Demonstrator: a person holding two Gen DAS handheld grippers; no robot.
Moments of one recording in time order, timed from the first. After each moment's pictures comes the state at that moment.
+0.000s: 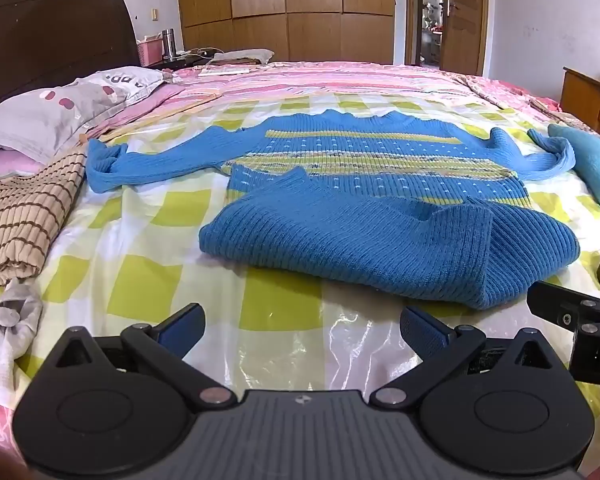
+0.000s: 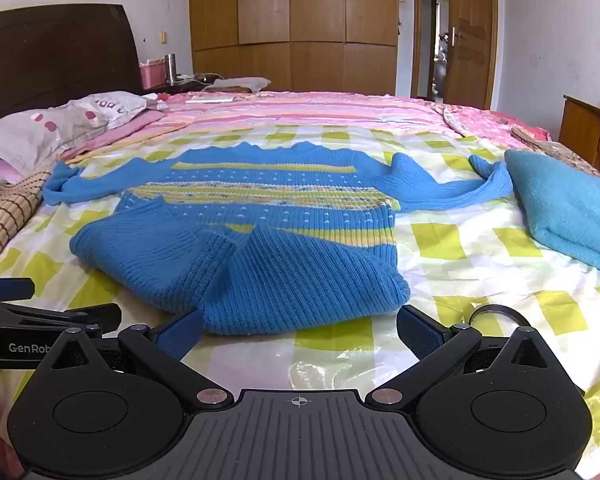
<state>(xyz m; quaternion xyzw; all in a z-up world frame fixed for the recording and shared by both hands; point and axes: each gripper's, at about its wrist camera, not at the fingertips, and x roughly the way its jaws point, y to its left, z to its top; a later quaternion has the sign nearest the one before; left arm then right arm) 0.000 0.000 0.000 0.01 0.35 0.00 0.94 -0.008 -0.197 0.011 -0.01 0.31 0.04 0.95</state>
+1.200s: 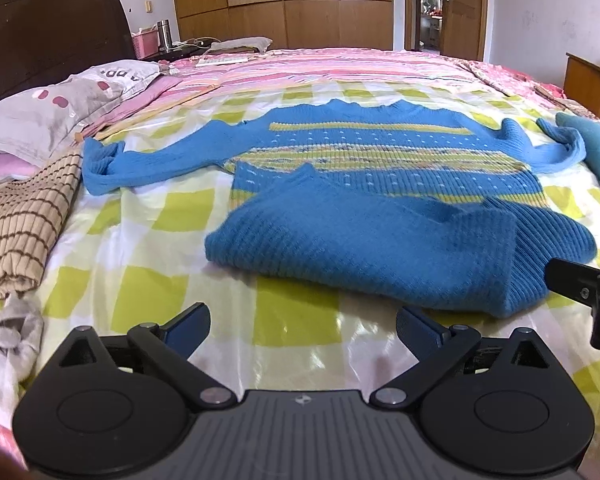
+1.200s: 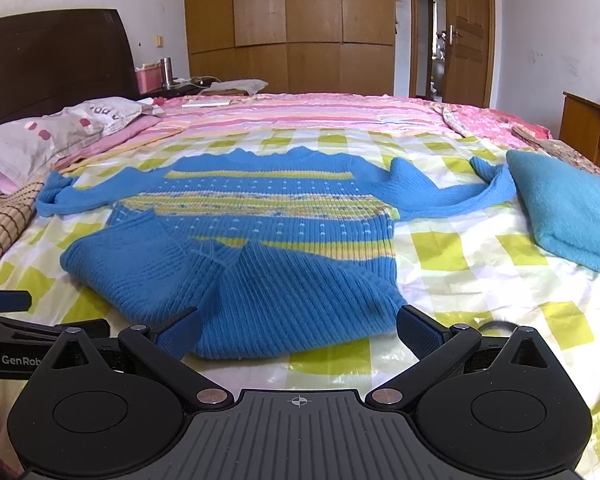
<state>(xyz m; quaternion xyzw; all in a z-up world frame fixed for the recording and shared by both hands) 0.025 0.010 0.002 0.02 0.37 0.00 0.93 0.014 -0.202 0.014 0.00 0.31 0.04 0.95</state>
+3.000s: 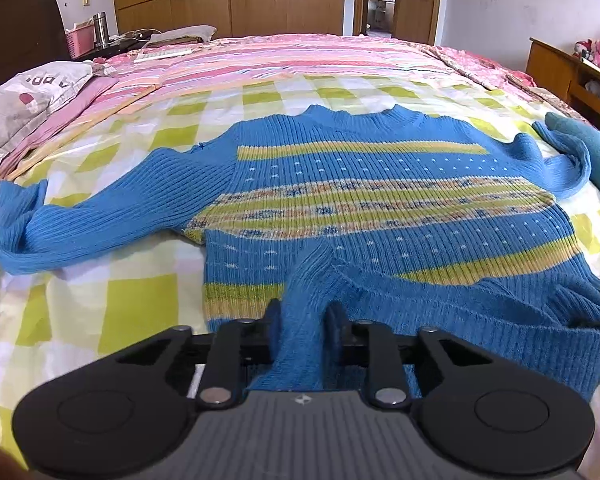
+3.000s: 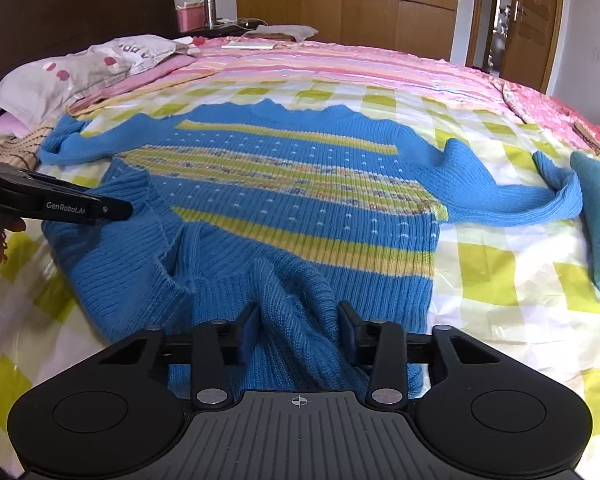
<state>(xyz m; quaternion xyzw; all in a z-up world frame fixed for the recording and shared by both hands) 0.141 0.041 -0.006 0.03 0.40 -0.10 0.91 0.079 -0.207 0.001 -0.05 0.39 0.11 0.91</state>
